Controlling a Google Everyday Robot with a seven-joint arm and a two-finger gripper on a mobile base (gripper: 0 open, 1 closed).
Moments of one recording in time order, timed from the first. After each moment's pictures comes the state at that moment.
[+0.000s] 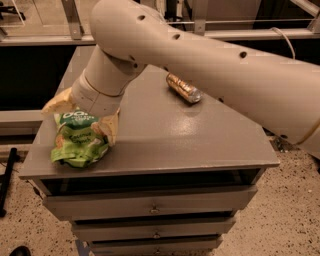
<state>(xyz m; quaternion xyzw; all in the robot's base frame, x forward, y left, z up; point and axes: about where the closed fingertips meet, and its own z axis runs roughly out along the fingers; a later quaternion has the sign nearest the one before) 0.486 0.181 0.864 -0.95 0.03 0.02 0.29</state>
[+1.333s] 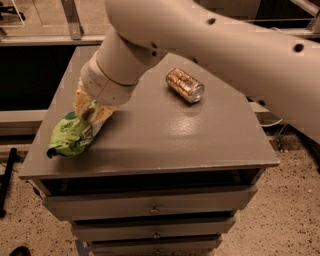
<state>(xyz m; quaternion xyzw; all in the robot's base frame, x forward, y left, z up) 0.484 0.154 0.908 -0.94 0.10 -0.02 0.32</state>
